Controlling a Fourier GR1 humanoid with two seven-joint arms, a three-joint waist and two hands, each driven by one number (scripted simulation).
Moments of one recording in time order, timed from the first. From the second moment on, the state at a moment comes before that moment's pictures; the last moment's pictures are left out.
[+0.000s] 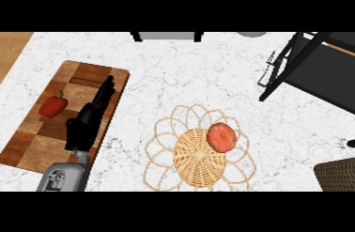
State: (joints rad) left arm -0.16 0.09 -0.03 -1.47 -0.14 -0.01 0.04; right arm -0.75 -0.39 -0.40 -1.53 1.29 -0.39 0.92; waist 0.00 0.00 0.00
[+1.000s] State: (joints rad) left arm -0.14 0.09 -0.01 -1.47 -0.14 -0.01 0.03; right arm -0.71 -0.50 -0.74 -2.10 1.12 -0.05 1.09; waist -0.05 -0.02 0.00
